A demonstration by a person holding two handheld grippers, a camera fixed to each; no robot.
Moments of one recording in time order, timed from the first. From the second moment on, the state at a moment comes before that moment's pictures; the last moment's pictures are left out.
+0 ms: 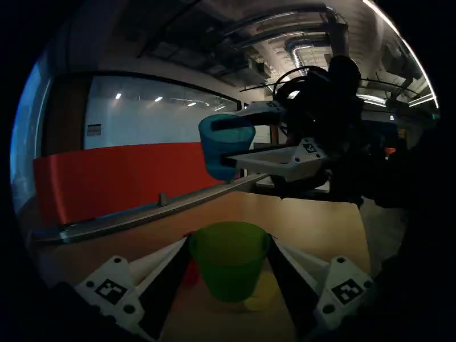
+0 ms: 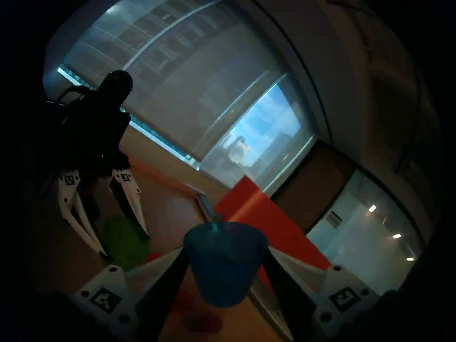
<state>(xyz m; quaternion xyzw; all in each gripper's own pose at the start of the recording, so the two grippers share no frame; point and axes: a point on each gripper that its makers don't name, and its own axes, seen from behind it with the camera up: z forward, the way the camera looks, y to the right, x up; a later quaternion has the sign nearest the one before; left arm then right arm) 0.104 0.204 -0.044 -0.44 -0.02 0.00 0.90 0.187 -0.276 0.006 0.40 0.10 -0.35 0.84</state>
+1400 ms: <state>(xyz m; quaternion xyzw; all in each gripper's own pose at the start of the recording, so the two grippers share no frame) 0.114 0.210 -0.044 -0.45 -0.01 -0.01 0.89 0.212 -0.303 0.004 0.37 0.17 -0.48 0.78</state>
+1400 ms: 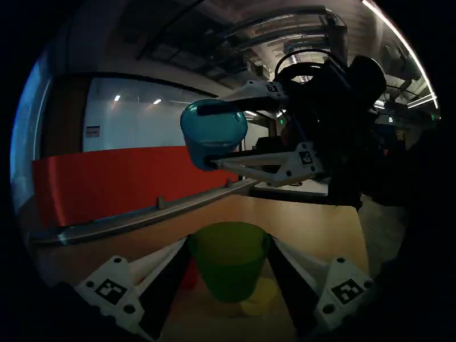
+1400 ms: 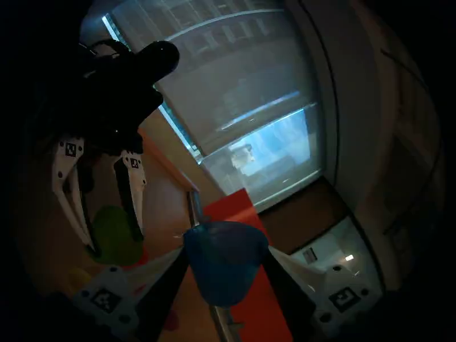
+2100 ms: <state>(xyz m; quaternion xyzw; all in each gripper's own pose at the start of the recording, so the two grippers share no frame) 0.114 0.211 -0.046 -0.45 -0.01 -0.01 0.89 0.220 -0.302 0.006 0.35 0.19 -0.51 0.76</state>
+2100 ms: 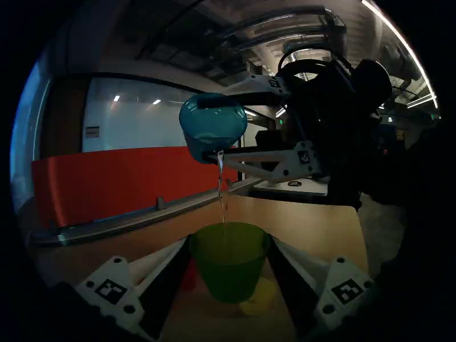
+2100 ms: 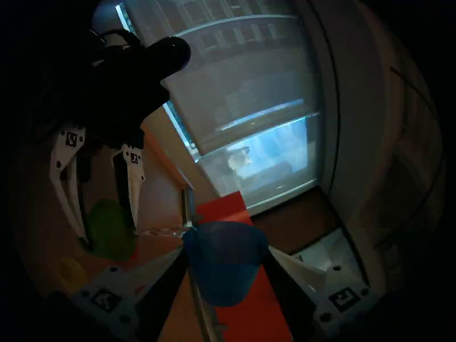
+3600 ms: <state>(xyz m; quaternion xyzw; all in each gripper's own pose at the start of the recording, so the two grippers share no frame) 0.114 0.214 -0.048 -0.45 -0.01 0.00 0.89 0.232 -0.302 0.003 0.32 0.23 -0.57 0.72</state>
